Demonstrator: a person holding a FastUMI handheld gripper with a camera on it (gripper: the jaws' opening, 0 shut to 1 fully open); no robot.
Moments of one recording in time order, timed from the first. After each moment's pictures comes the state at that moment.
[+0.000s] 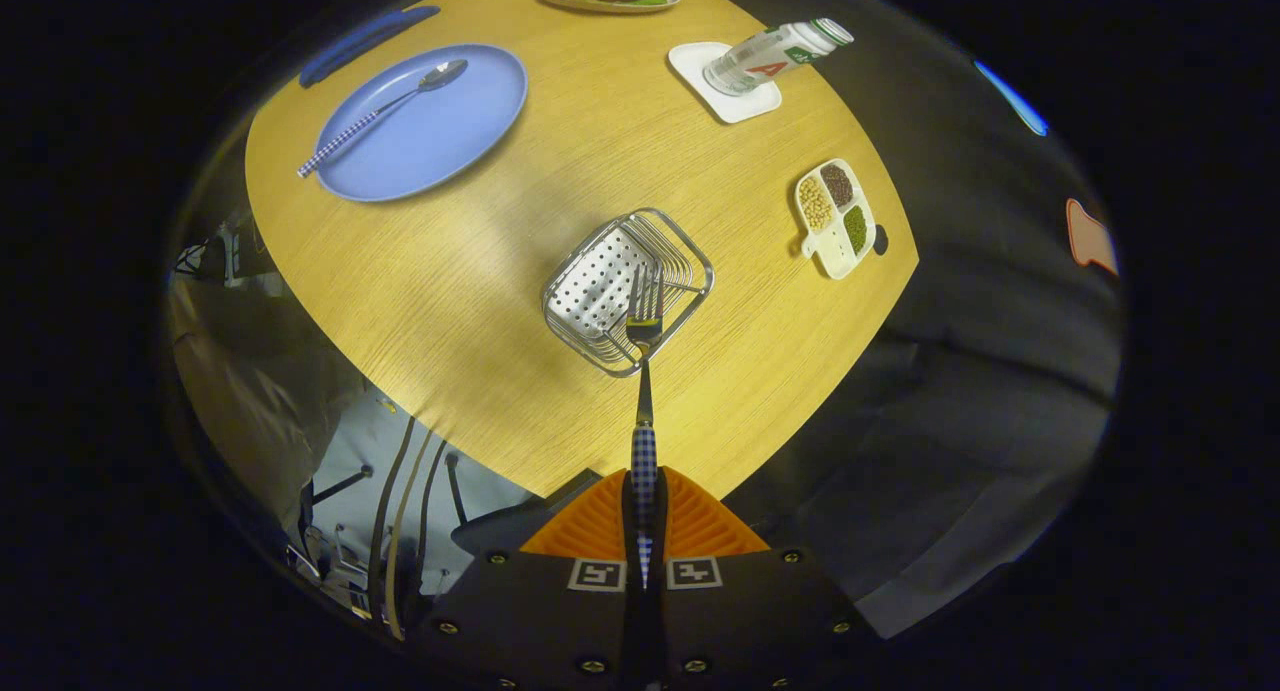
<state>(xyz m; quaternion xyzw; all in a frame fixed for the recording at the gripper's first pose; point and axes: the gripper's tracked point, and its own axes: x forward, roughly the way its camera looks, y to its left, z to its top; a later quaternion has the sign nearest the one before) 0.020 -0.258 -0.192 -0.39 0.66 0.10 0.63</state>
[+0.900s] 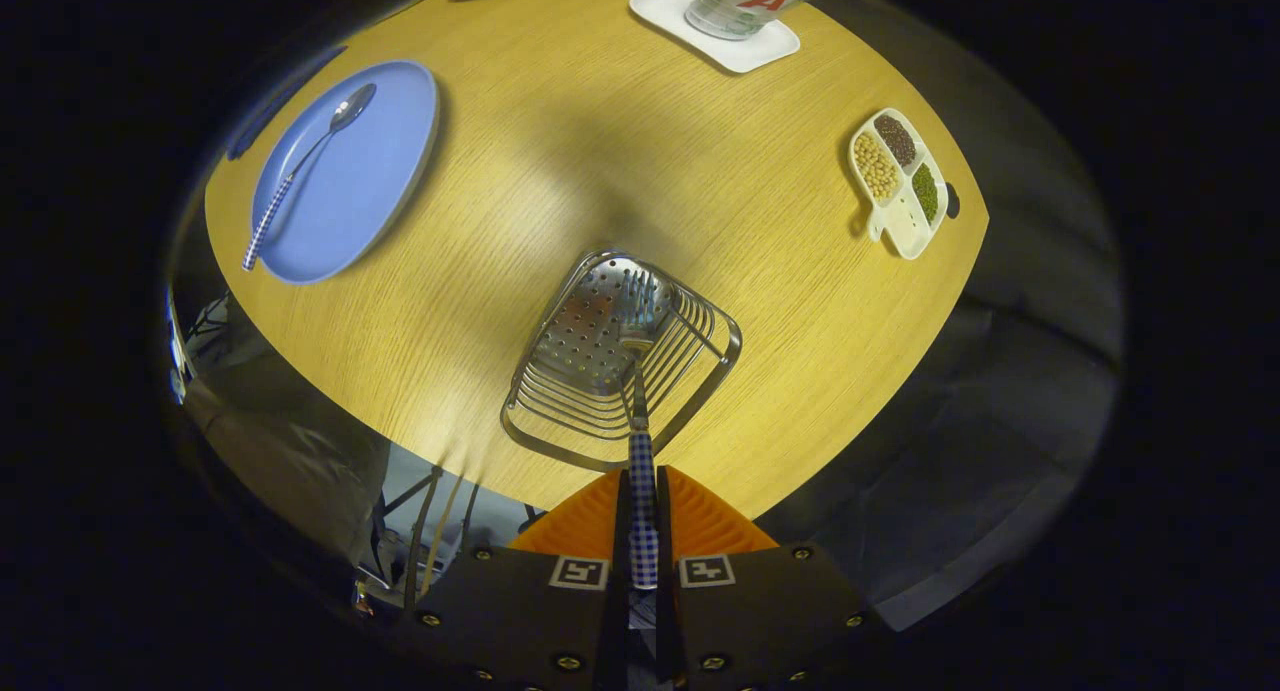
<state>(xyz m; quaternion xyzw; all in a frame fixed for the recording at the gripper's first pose) 0.060 -0.244 -0.234 -0.29 0.73 0.10 0.61</state>
